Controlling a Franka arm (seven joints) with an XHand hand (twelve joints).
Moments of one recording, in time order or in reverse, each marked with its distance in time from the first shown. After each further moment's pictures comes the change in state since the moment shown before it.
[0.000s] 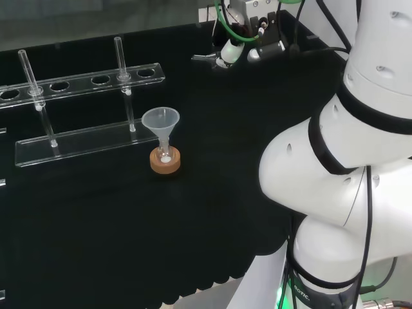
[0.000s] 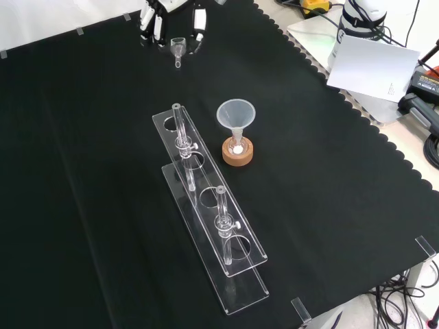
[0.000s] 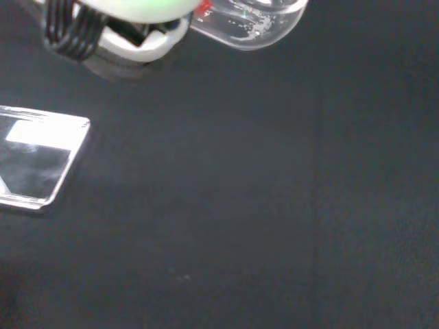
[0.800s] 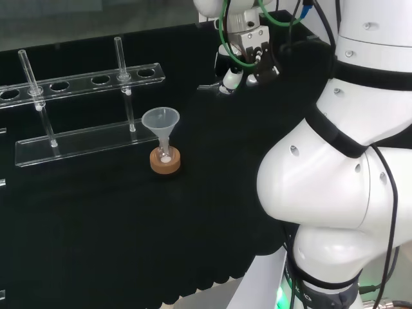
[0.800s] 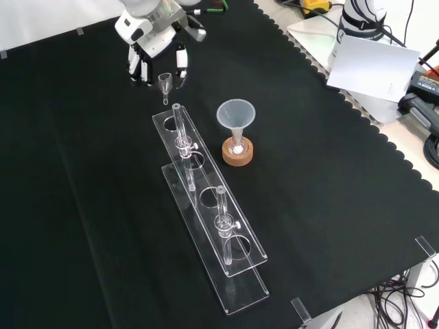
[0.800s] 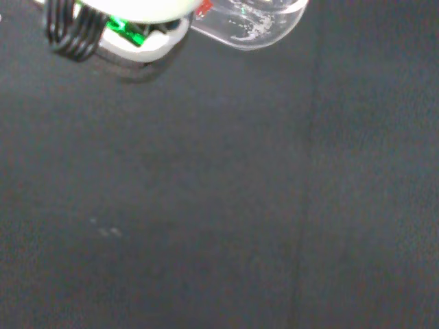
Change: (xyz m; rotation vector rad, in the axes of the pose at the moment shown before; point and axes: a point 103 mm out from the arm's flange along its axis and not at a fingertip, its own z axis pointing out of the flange) arm -0.024 0.070 0.093 0.116 -0.042 -0.030
